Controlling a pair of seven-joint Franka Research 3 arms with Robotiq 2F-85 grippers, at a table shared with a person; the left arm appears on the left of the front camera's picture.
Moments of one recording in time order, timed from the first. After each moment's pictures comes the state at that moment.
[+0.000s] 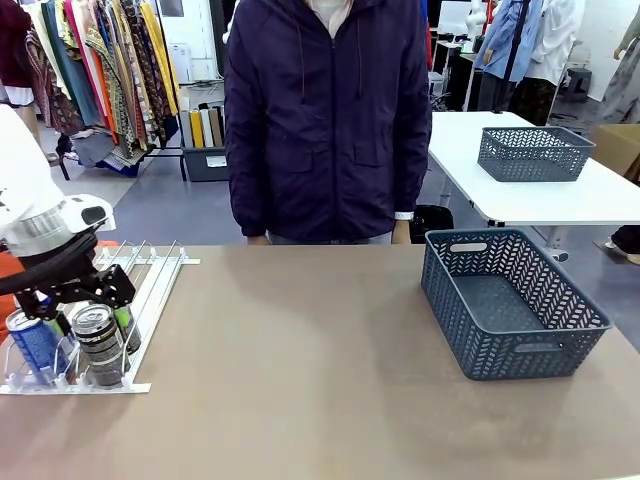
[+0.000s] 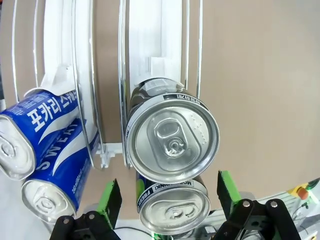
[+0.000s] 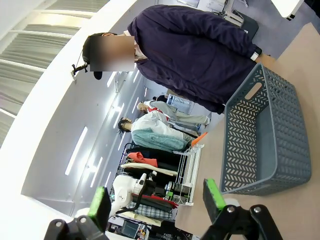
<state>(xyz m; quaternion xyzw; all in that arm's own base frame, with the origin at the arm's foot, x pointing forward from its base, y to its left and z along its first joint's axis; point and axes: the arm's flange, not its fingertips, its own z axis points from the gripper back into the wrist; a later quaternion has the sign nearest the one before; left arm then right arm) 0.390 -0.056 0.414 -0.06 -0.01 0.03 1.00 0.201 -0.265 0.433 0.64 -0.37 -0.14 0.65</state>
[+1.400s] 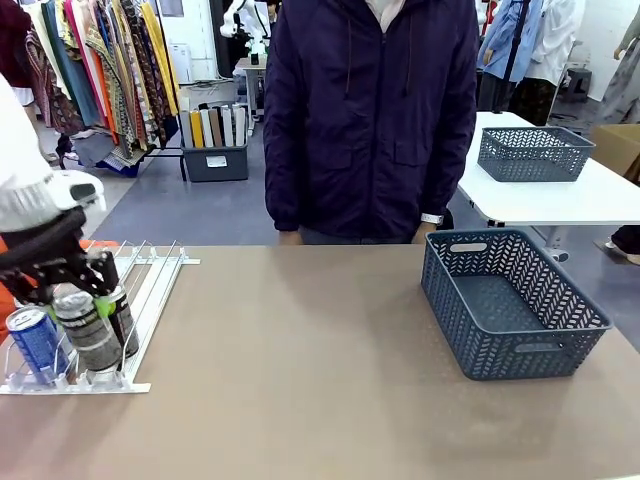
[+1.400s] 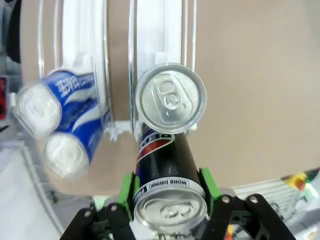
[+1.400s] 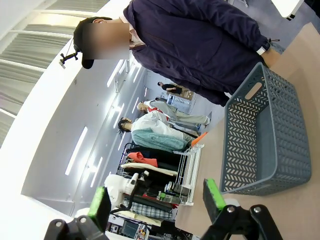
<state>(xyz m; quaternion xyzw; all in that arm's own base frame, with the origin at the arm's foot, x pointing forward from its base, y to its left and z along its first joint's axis) 0.372 -0.059 0.468 -0.04 -0.01 0.04 1.00 0.201 -0.265 0.432 0.64 -0.37 -0.14 0.65</state>
